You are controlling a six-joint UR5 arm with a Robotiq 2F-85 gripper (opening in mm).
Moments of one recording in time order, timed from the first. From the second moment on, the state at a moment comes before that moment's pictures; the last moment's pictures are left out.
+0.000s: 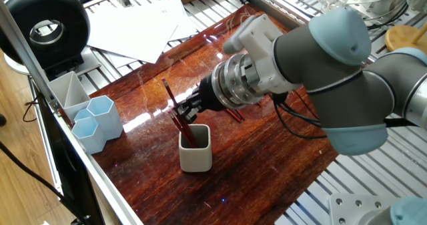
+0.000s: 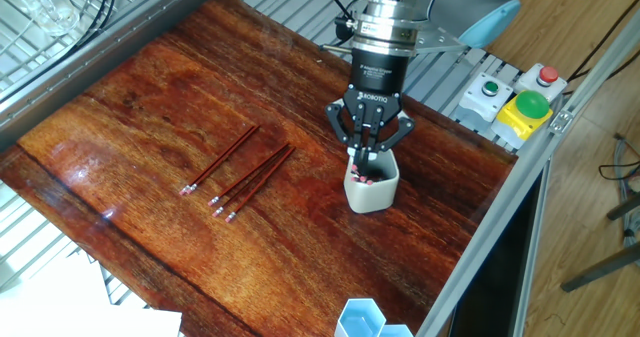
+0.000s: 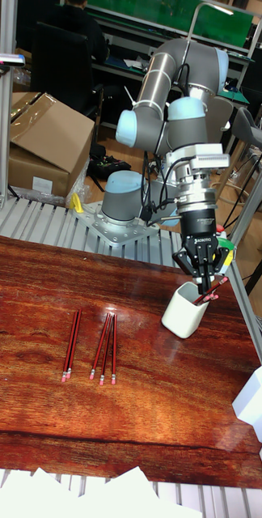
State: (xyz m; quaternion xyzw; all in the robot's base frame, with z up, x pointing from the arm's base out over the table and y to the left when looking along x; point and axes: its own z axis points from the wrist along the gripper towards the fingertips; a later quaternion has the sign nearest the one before) arm 0.479 0.187 0.155 -0.15 0.92 0.12 0.34
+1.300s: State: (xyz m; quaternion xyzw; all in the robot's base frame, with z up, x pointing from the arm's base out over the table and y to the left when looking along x) arm 0.458 0.182 0.138 -0.17 0.93 0.12 0.29
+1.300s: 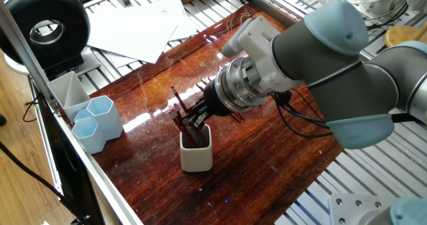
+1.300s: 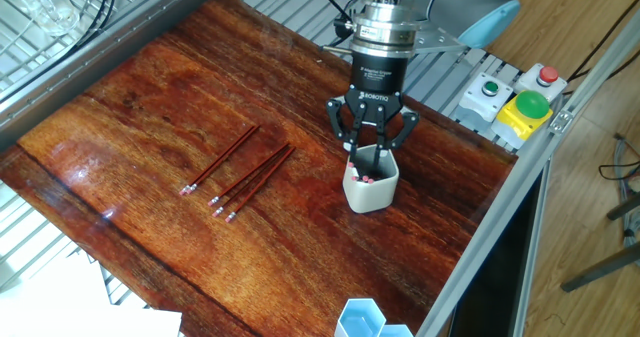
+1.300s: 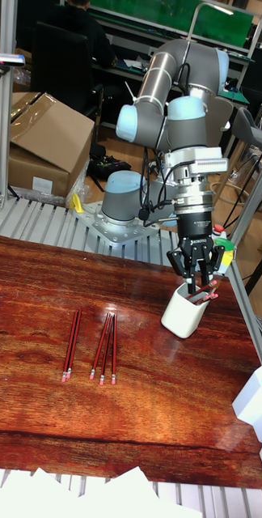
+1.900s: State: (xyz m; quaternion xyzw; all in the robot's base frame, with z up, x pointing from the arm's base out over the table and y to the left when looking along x) arm 0.454 0.178 0.137 -0.16 0.94 0.11 0.28
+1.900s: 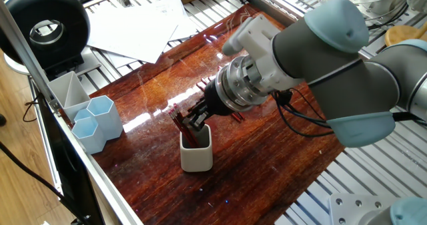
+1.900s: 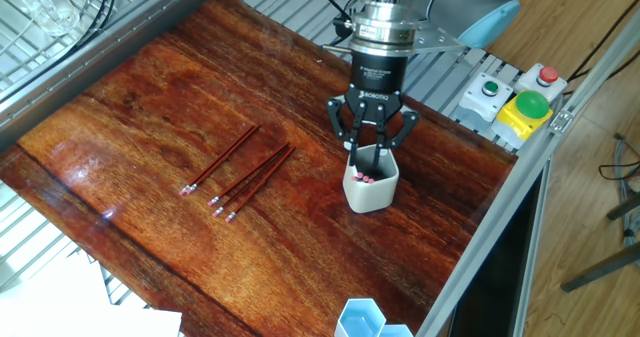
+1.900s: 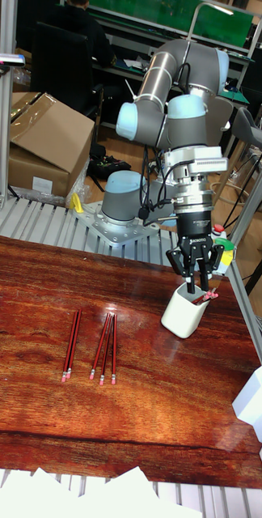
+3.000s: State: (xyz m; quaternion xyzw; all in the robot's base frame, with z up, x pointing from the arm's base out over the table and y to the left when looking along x) arm 0.392 0.057 0.158 -0.13 0.99 -0.03 0.02
